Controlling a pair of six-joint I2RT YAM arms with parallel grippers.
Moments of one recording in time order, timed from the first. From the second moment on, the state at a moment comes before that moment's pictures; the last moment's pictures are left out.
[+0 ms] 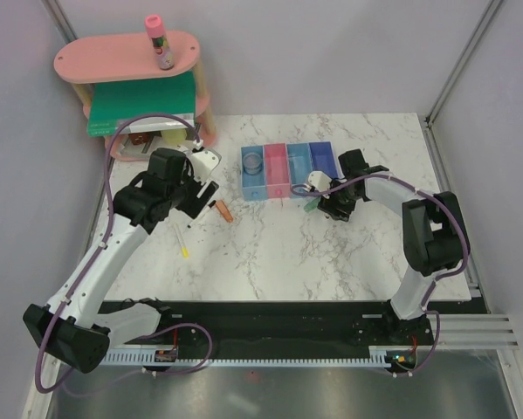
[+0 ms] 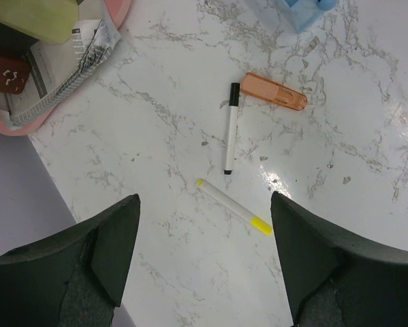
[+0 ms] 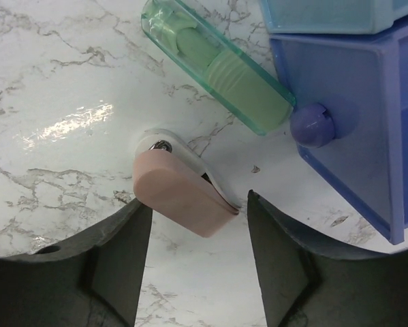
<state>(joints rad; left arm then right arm) -0.41 1.13 1.20 -0.79 -0.13 0.40 0.25 1.79 1.16 -0.56 -0.28 -0.97</state>
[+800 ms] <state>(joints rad) -0.41 1.13 1.23 -0.83 -0.12 0.40 0.30 1.67 1.07 -0.64 -0.26 -1.02</state>
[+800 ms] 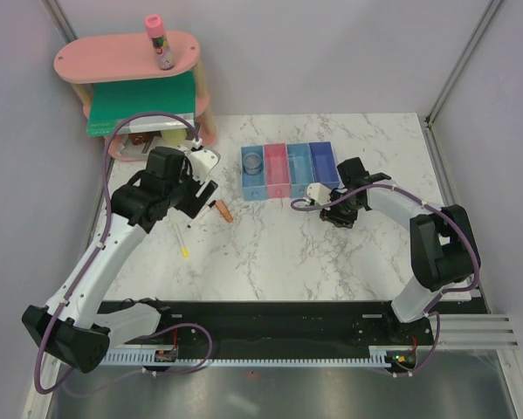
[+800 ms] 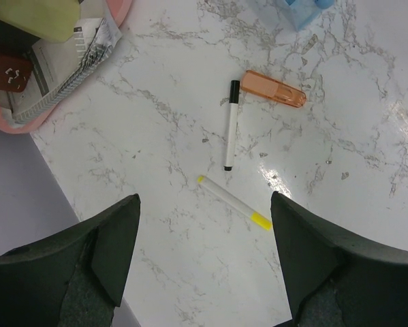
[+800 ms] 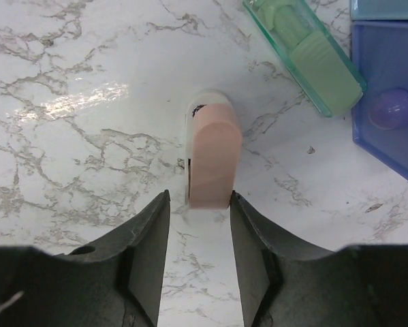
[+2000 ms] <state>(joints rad) -0.41 1.12 1.23 -0.84 -0.12 0.40 0.39 1.60 1.13 -0.72 -0.32 -0.89</state>
